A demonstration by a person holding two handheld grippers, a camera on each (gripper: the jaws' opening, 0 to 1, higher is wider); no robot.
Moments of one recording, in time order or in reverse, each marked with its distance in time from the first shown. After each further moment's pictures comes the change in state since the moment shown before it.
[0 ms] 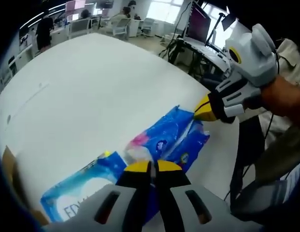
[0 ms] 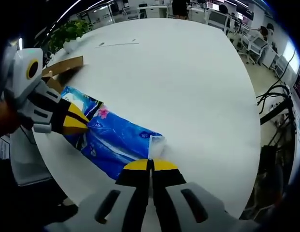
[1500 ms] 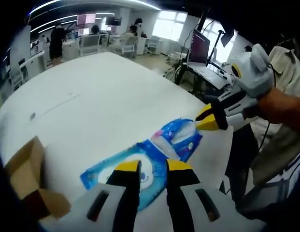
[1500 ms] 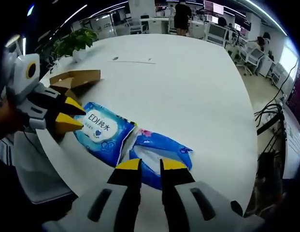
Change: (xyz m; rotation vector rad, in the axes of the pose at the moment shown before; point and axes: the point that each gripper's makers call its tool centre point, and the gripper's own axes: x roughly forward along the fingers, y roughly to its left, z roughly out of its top) left arm -0.112 0.037 -0.010 -0.013 -0.182 0.051; right arm -0.039 0.083 0.041 -0.036 -0.115 -0.030
